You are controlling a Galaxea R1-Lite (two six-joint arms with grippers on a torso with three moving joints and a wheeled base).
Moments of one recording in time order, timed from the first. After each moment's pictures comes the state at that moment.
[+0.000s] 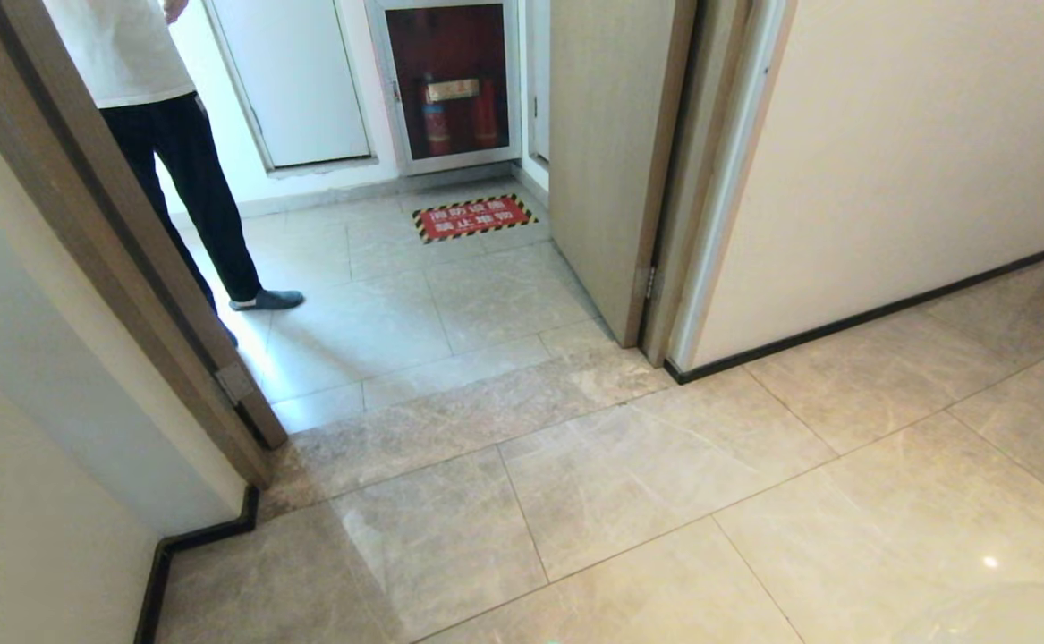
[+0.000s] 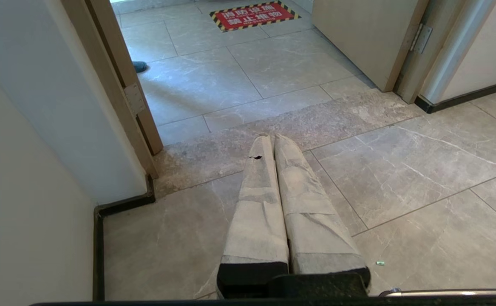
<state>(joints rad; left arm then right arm) 0.00 0.00 0.00 -0.02 0.01 0.00 0.01 0.00 0.00 0.00 0.00 -0.02</state>
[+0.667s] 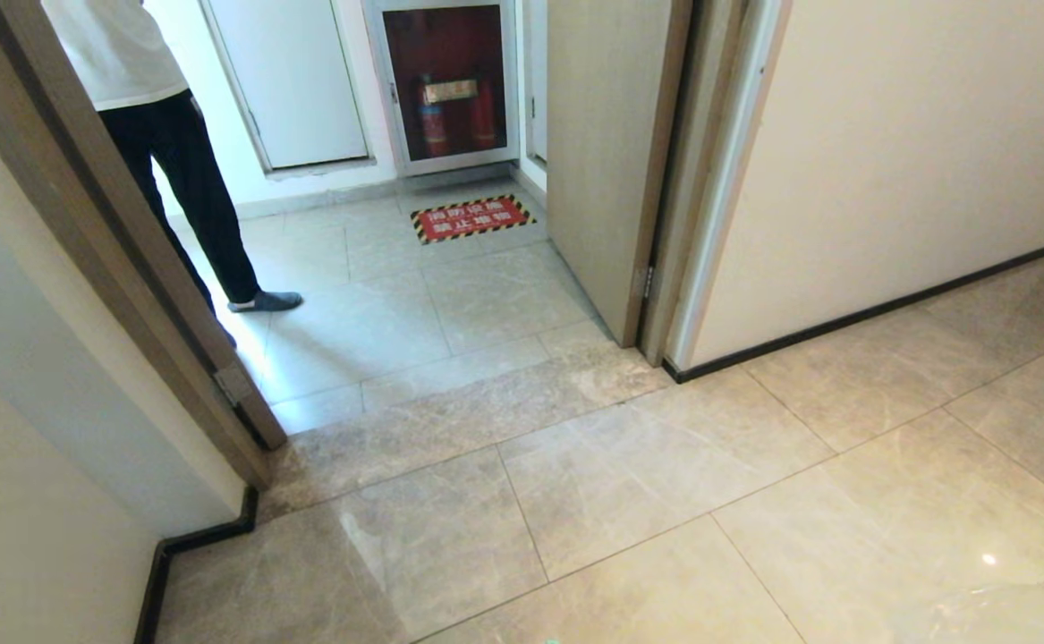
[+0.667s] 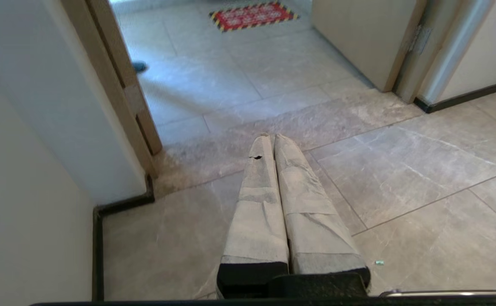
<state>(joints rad) 0.00 0.00 0.00 -0.02 0.01 0.00 0.01 0.00 0.00 0.00 -0.01 -0.02</state>
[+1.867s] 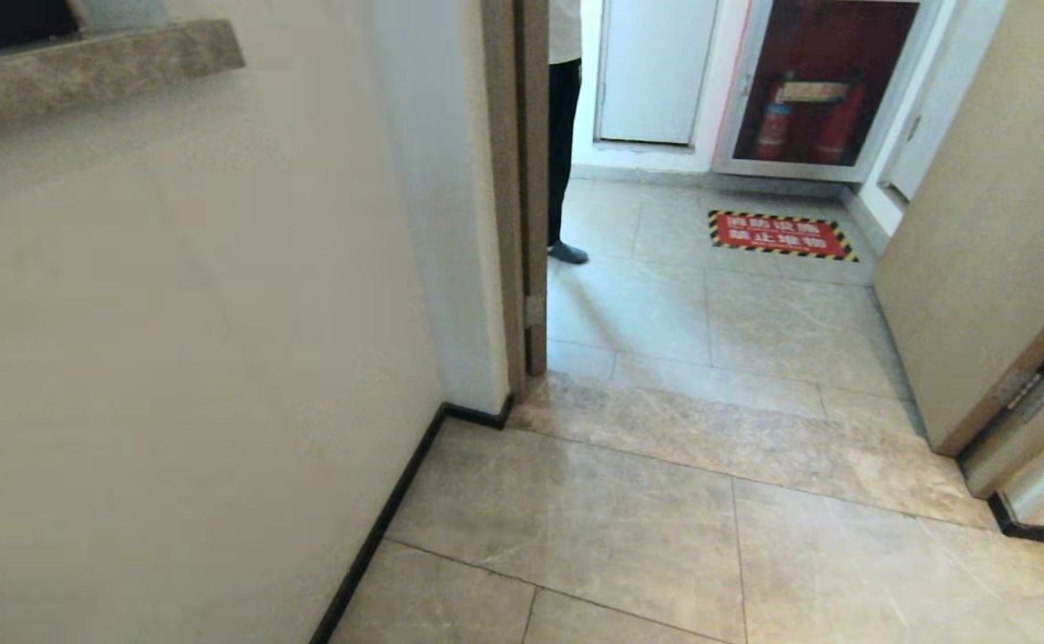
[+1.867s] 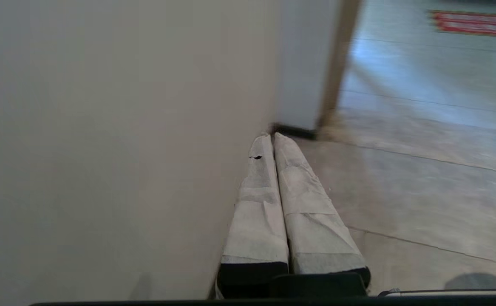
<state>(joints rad) 0.00 0.00 0.00 -0.02 0.01 0.00 0.01 0.00 0.00 0.00 -0.01 -0.02</state>
